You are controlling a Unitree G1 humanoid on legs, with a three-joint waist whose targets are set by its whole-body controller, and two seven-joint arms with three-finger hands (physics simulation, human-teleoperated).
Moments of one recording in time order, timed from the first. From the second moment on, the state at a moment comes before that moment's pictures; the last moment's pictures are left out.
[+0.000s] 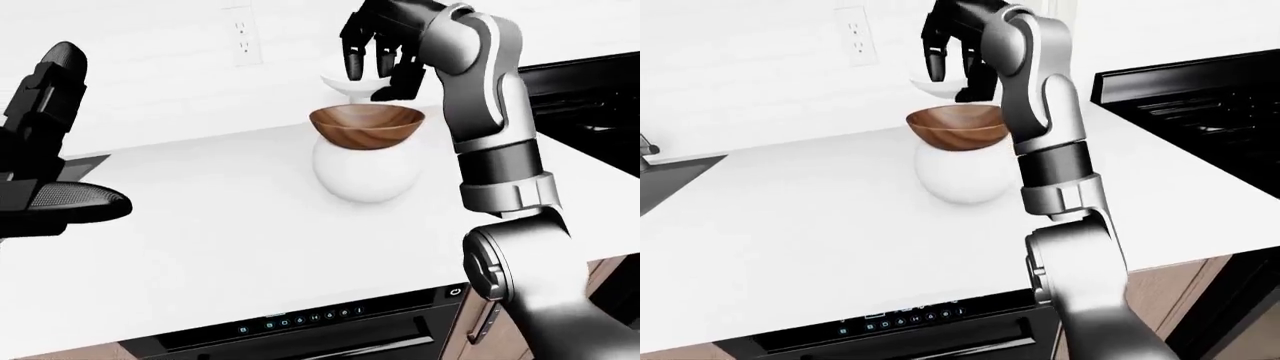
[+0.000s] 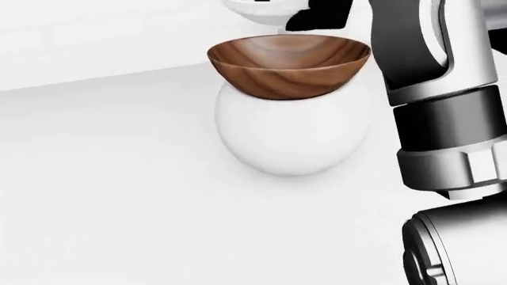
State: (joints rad) left arm -0.27 0.91 0.75 -0.83 -1.59 0.78 0.64; right arm -1.31 -0.26 0.00 0.48 -0.94 0.06 0.73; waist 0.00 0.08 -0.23
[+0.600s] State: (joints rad) left arm -0.25 0.85 0.75 -0.84 -1.54 0.79 0.60; right arm -1.28 -0.26 0.00 0.58 -0.95 0.02 0.68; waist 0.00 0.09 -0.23
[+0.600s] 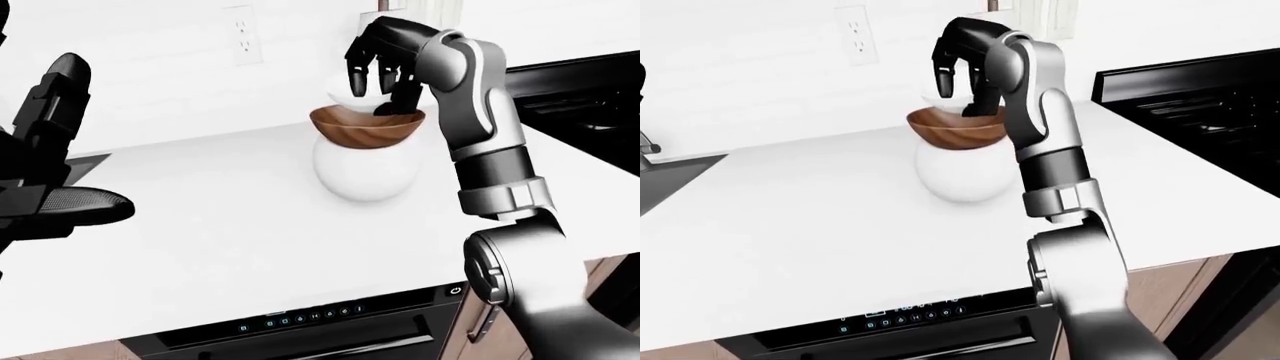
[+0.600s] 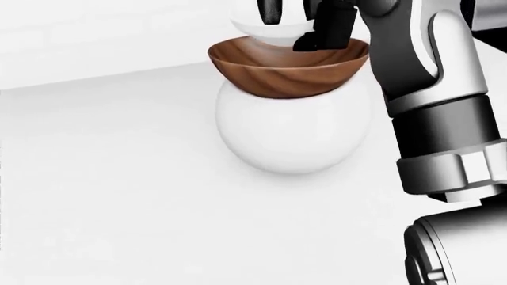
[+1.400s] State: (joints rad) left arm -0.26 0.93 0.79 -0.81 -1.64 0.76 0.65; right arm -1.25 -0.27 0.00 0.53 -0.95 0.03 0.74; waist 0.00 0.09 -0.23
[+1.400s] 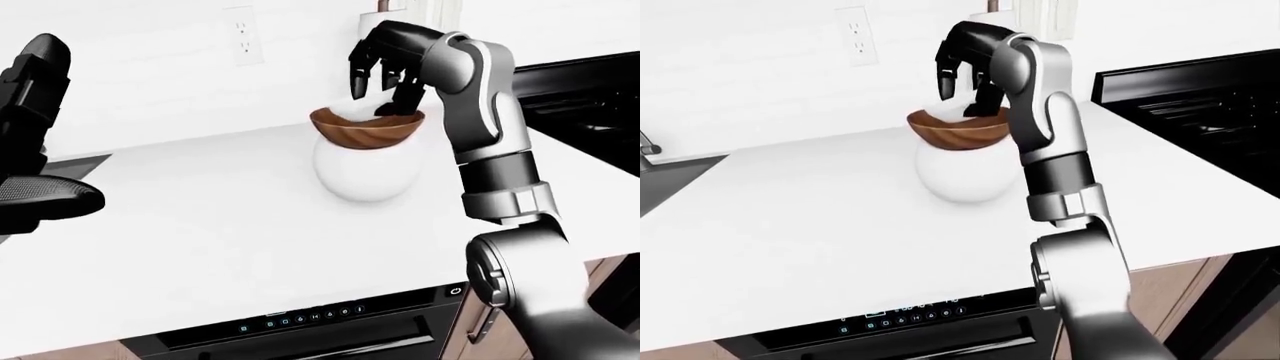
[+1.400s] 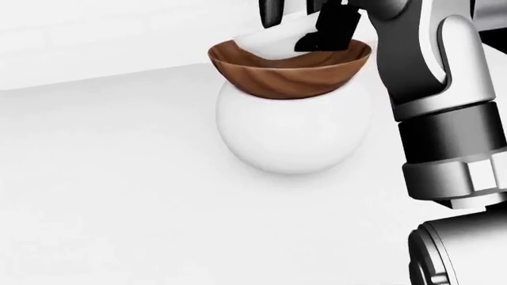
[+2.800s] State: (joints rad) left arm -0.26 0.99 0.83 -0.78 -1.68 0.76 0.67; right arm -1.01 -0.50 -0.19 -0.36 -0.76 0.33 1.13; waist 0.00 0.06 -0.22
